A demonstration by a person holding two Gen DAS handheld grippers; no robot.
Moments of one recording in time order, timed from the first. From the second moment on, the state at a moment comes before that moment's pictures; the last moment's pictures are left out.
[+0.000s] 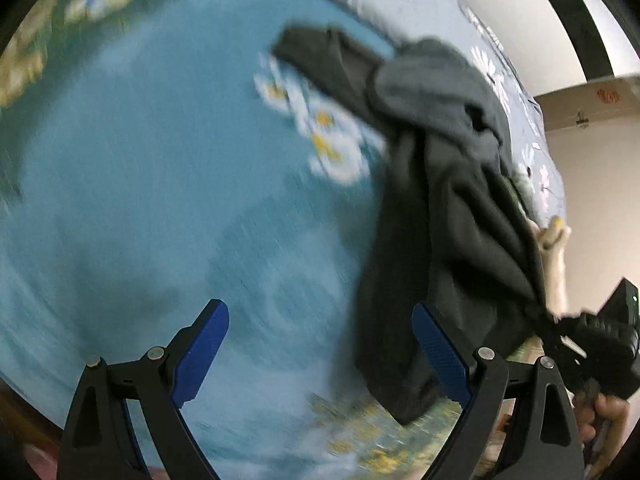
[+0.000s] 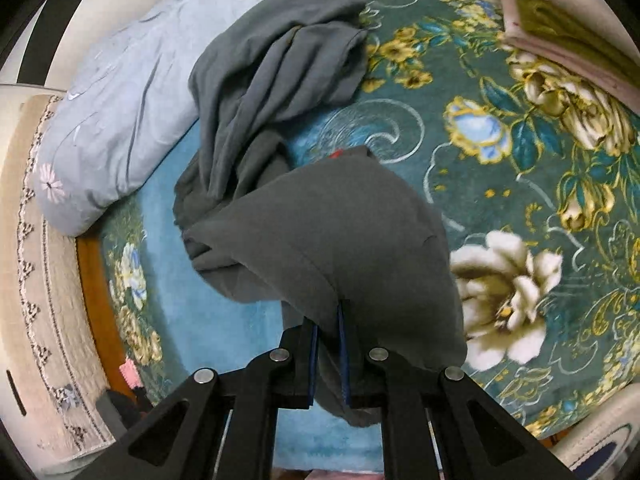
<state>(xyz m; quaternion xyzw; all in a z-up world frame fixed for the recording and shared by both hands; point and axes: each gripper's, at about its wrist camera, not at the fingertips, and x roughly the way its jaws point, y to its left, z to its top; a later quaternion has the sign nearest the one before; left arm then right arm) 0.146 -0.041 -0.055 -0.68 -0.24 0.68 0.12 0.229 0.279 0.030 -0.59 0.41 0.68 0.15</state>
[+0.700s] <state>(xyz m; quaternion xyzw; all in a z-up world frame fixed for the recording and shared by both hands) 0.220 0.024 -0.158 -0.72 -0.51 0.46 0.01 0.244 0.318 0.014 -0.58 0.40 0.70 0.11</state>
